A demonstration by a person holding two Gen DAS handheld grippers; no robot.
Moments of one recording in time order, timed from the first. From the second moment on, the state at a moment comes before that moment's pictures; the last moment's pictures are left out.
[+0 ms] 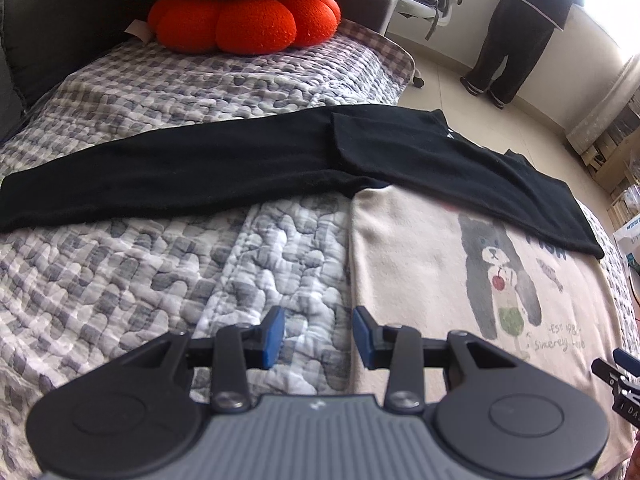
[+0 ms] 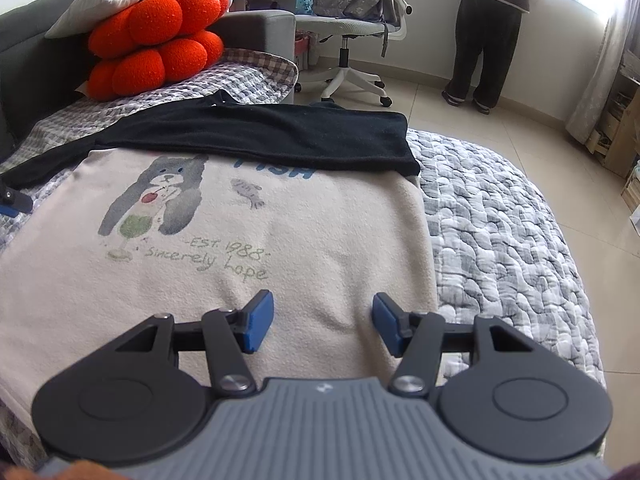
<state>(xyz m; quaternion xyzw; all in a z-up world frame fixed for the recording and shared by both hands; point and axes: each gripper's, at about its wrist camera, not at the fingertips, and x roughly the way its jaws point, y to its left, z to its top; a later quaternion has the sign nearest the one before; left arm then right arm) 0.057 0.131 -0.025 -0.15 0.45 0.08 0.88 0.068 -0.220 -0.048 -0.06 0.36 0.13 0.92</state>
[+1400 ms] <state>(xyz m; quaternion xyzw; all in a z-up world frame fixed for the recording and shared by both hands) 0.055 0.197 -0.032 -0.22 0.42 0.19 0.86 0.052 -0.191 -0.046 -0.08 0.30 0.18 0.93</state>
